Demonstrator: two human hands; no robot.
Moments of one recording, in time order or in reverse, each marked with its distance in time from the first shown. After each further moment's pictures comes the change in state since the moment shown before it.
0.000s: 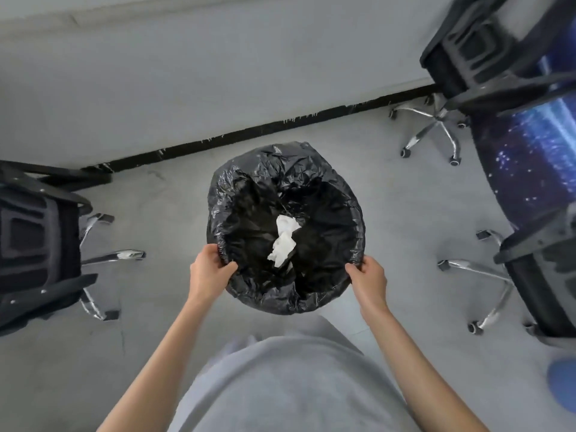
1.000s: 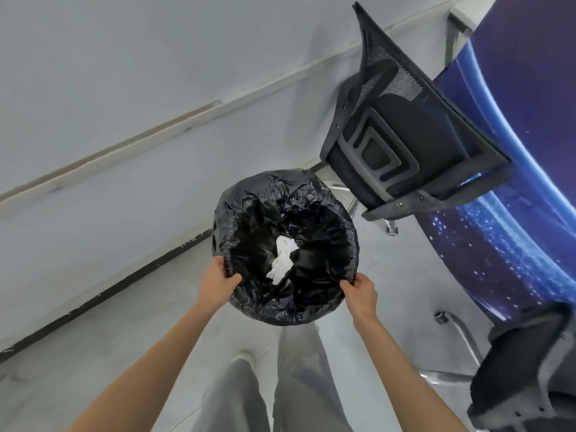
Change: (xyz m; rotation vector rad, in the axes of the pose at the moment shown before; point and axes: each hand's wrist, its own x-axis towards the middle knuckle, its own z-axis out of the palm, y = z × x) left_hand 0.461 0.480 0.363 0.249 -0.362 0.140; right_hand 0.605 -0.243 -0.152 0.124 0.201 0.236
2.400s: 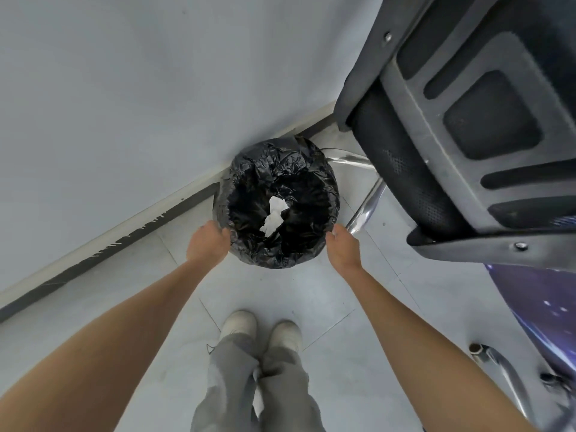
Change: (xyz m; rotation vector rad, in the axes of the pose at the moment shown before) left_hand 0.394 -0.038 0.202 0.423 -0.039 -0.155; right_hand 0.409 0.047 0.170 -0.370 -0.170 -0.112
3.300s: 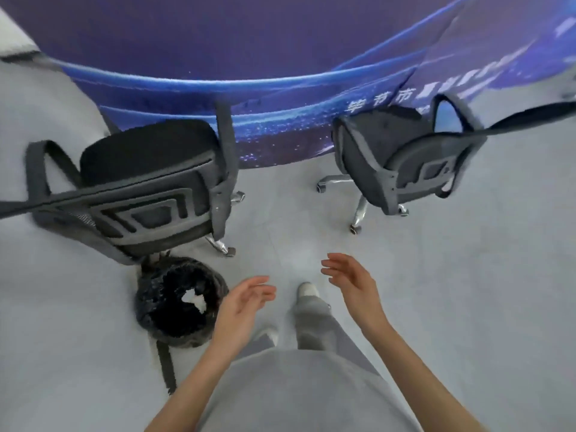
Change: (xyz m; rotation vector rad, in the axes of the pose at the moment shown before) left_hand -0.457 0.154 -0.166 -0.041 -0.984 0.843; right_hand -0.535 -0.050 -0.201 1.187 0.924 0.352
